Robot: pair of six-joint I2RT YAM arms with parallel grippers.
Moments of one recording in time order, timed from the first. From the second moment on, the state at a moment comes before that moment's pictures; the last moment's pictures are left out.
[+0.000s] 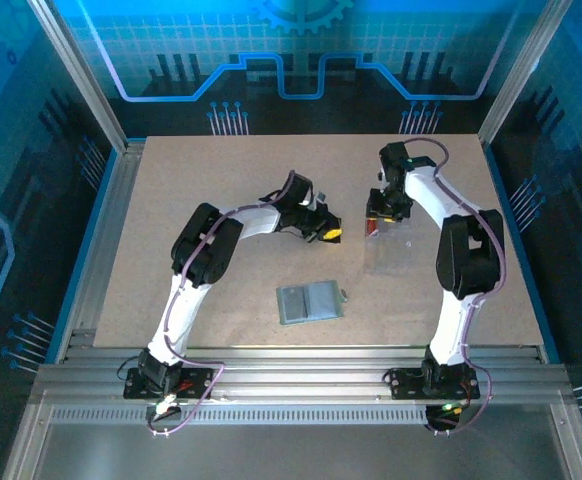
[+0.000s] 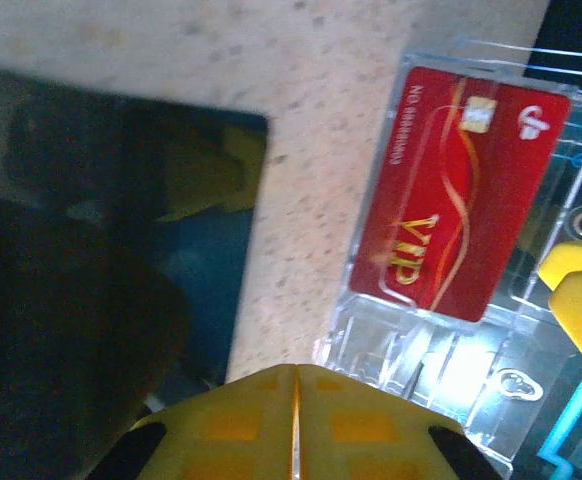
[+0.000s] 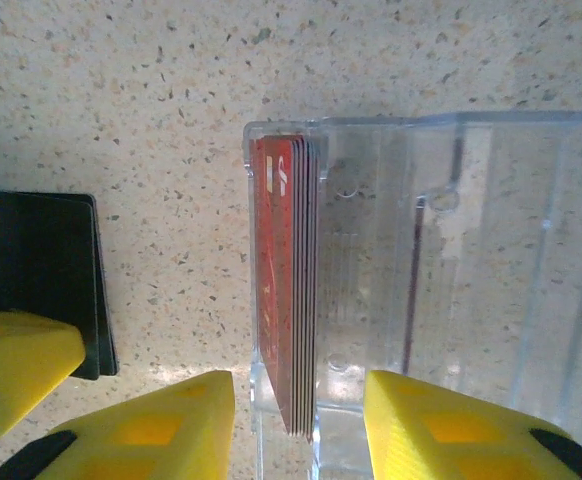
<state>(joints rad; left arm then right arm) -0.51 2.34 1.61 -0.08 0.75 -1.06 0.17 1.97 1.58 -0.96 -0.06 0.32</state>
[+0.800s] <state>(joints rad) -0.43 2.14 1.36 0.03 0.75 -1.06 0.25 2.14 1.71 -0.96 -0.05 0.26</state>
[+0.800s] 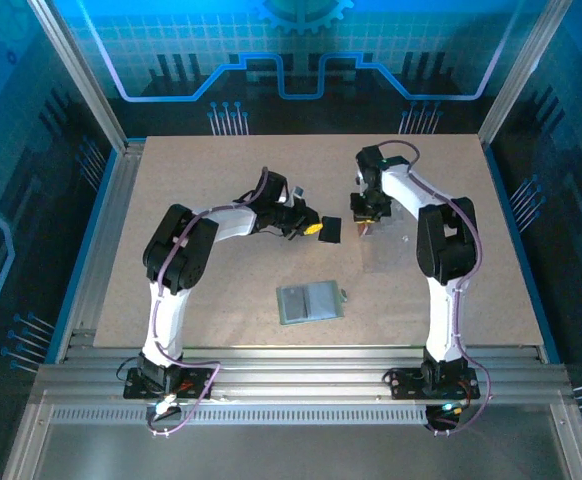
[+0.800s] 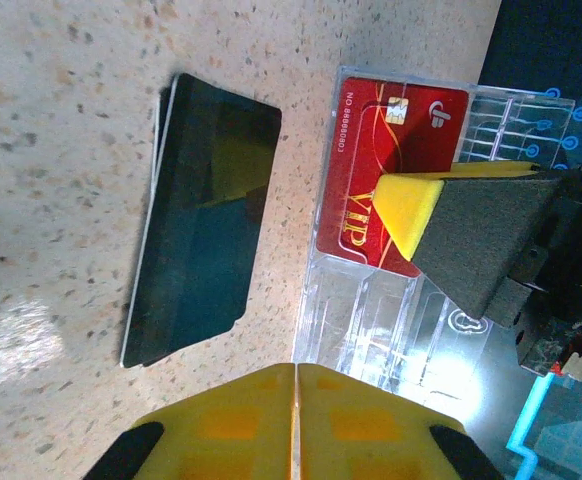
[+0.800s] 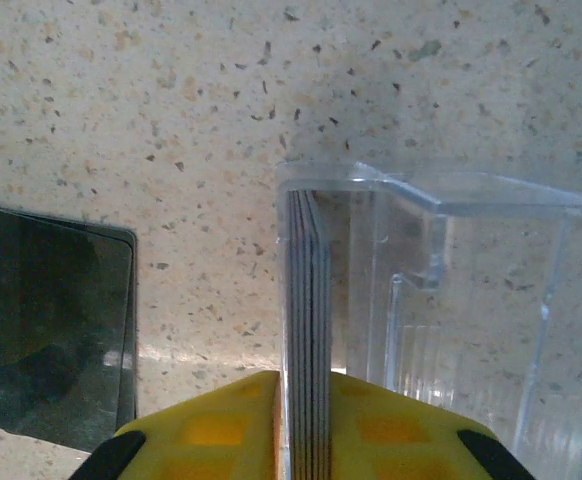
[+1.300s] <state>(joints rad) -0.39 2.09 1.30 0.04 0.75 -1.06 0.27 2.21 1.86 -0.98 -0.07 0.25</state>
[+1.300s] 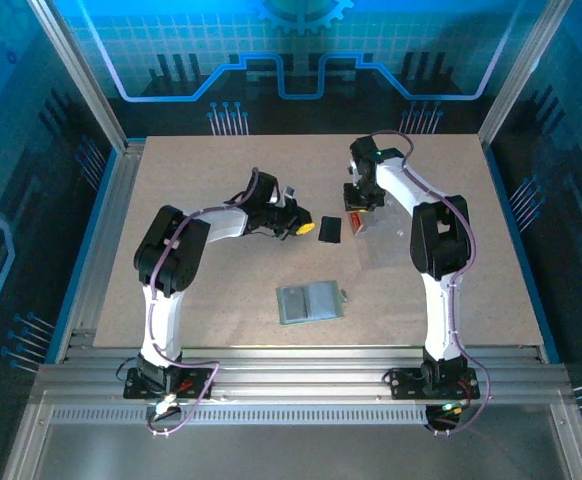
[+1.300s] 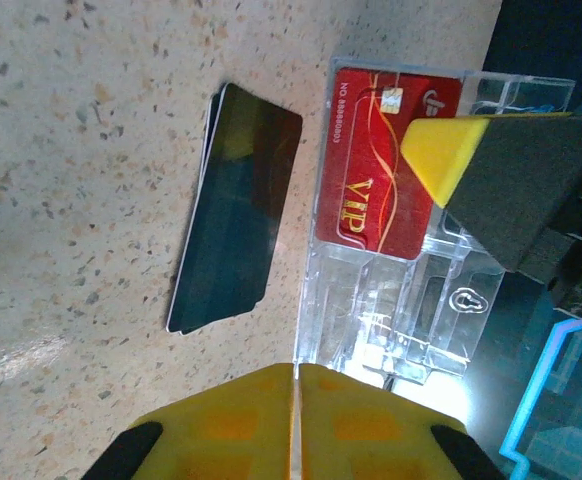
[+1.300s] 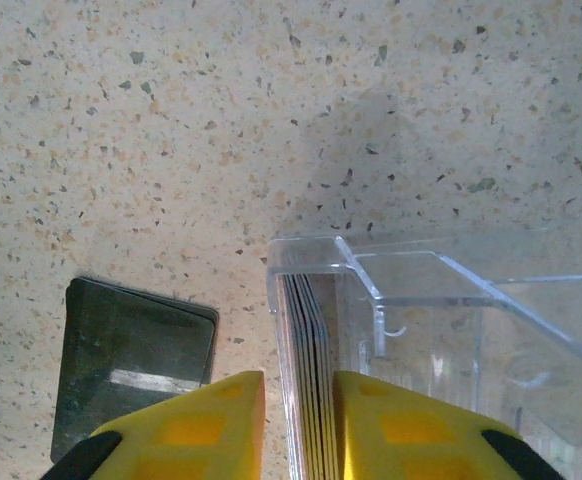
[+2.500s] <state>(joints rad) -0.47 2.43 1.72 0.03 0.78 -1.18 0.19 2.15 1.73 -0.95 -0.42 0.26</state>
